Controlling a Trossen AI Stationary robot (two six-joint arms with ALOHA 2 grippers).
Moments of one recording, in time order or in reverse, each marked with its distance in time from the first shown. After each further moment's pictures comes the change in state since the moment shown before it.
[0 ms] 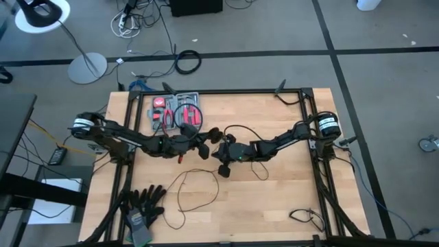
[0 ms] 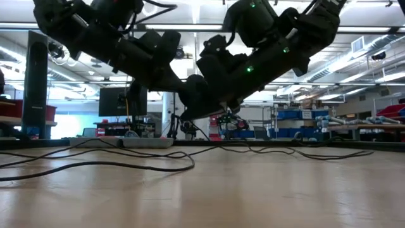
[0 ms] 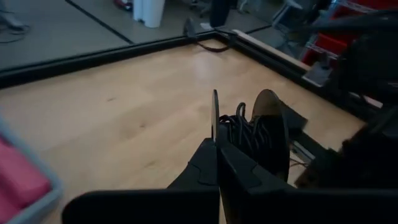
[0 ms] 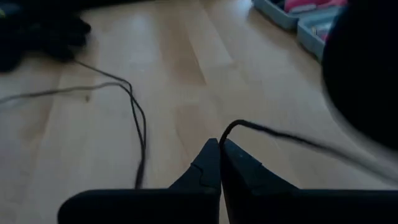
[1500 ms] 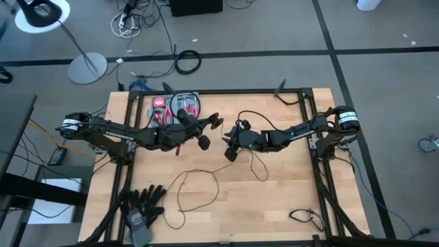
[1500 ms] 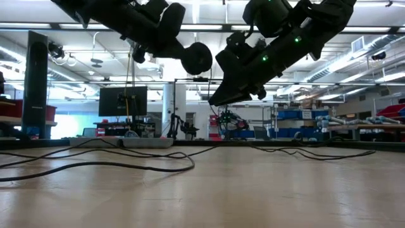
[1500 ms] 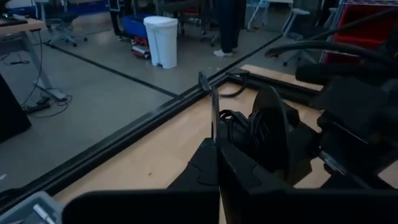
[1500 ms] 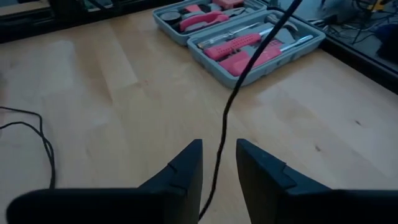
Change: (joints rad) left arm 0.039 -0.152 0.159 -0.209 -0.077 0.337; right arm -0.094 -0.230 -0.121 -0.129 0.176 0.070
